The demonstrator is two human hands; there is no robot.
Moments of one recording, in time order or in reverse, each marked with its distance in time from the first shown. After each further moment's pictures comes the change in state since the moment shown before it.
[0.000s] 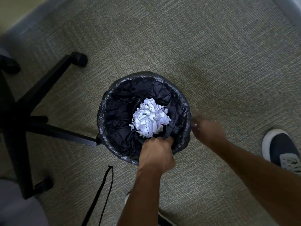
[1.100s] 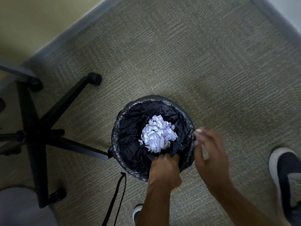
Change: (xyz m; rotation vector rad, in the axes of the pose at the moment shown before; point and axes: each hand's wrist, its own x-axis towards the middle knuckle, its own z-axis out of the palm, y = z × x) left_hand 0.000 0.000 -0.010 -0.001 -0.153 -0.045; right_hand -0.048 -0.083 -0.044 0.475 0.571 0.030
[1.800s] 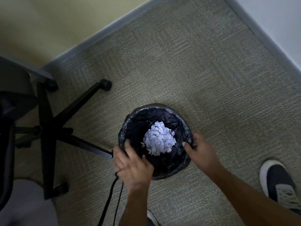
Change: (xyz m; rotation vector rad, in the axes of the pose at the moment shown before) left_hand -0.048 -0.043 -0.018 -0.318 0.582 -0.743; right_hand 0.041 -0.019 -0.016 0.030 -0.546 0.381
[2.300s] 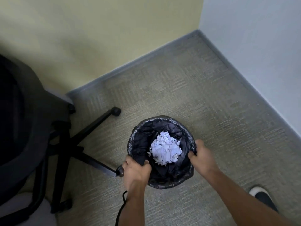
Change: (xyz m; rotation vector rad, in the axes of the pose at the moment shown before) left_hand 0.017 0.047 -0.098 -0.449 -0.225 -0.317; right_hand -0.012 -0.089 -0.088 -0.122 0.040 0.000
